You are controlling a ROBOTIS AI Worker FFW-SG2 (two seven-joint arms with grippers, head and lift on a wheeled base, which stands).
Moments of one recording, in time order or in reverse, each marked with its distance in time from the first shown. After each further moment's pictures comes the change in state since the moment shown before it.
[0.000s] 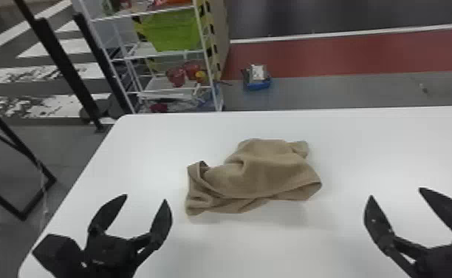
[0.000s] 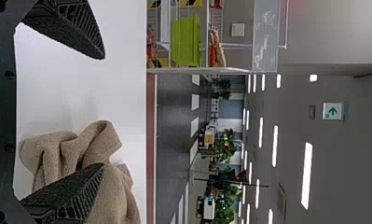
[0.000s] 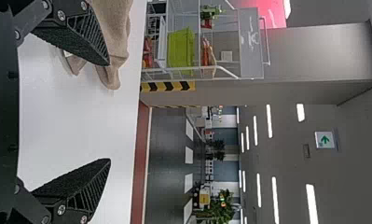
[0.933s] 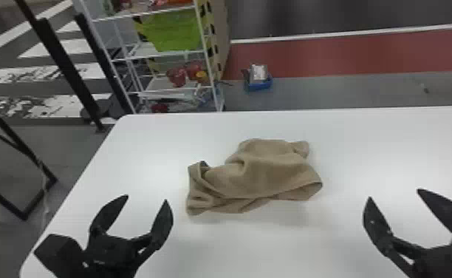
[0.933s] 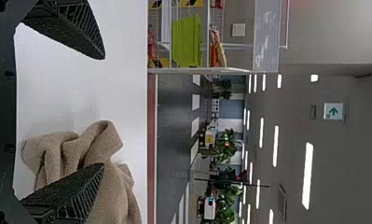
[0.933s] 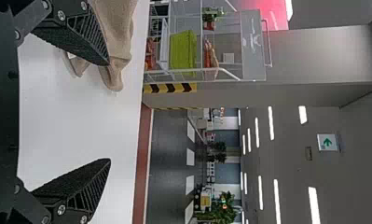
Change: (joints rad) left arm 0.000 0.000 0.000 0.003 0.000 0.000 -0.001; right arm -0.007 0.000 0.001 0.014 0.006 0.000 0.010
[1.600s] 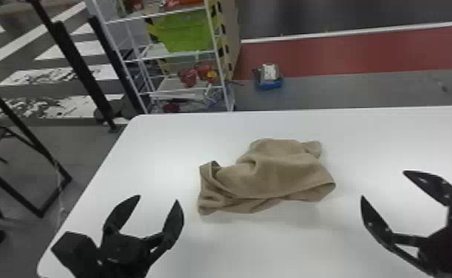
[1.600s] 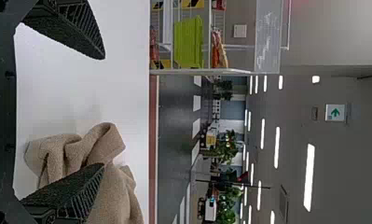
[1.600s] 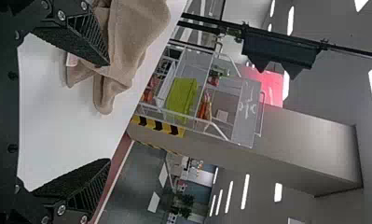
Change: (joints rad) left arm -0.002 0.000 0.004 0.008 0.002 0.000 0.001; right arm -0.185 0.000 -0.078 0.220 0.214 -0.223 0.279
